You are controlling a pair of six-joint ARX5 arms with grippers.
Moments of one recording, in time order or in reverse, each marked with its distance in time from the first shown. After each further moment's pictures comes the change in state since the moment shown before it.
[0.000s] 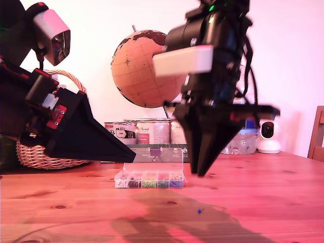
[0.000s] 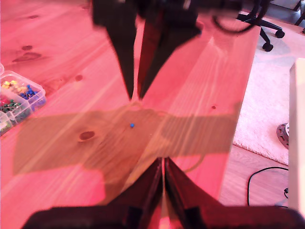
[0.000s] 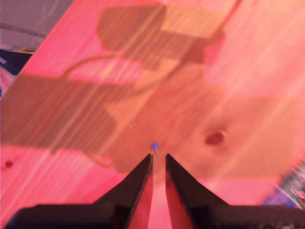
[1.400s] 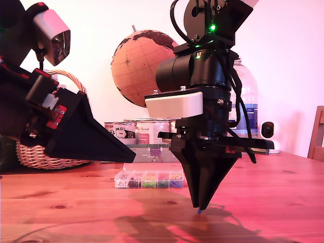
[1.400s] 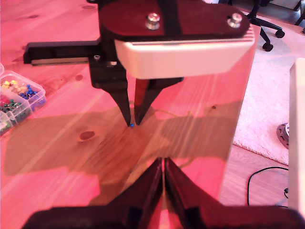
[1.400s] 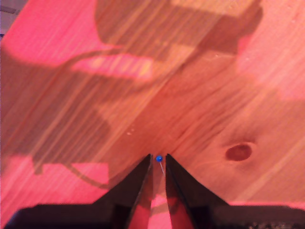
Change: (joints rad) left arm 0.000 0.000 0.000 0.000 0.000 0.000; right arm 0.013 0.104 0.000 0.045 0.053 0.003
